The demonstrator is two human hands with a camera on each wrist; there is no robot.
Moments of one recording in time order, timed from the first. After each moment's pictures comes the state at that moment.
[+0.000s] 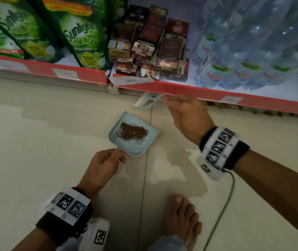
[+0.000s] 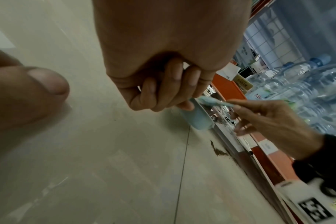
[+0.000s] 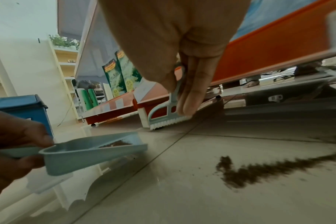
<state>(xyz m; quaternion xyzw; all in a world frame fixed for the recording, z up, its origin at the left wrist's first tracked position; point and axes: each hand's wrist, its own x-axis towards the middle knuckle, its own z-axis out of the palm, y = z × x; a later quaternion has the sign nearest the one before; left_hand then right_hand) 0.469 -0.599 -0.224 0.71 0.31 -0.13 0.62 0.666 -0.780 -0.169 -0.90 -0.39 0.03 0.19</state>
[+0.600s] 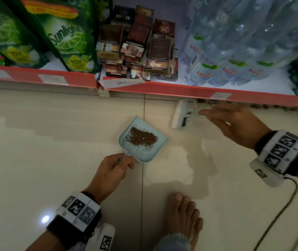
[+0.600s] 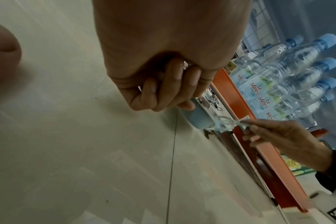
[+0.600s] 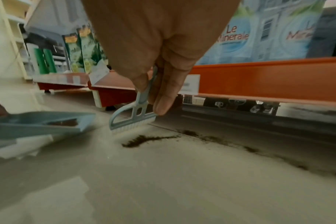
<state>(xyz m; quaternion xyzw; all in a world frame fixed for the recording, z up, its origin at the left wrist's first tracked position) 0.479 -0.613 -0.228 0.70 0.25 -0.15 0.65 0.689 -0.907 -0.152 -0.88 -0.44 0.03 0.14</state>
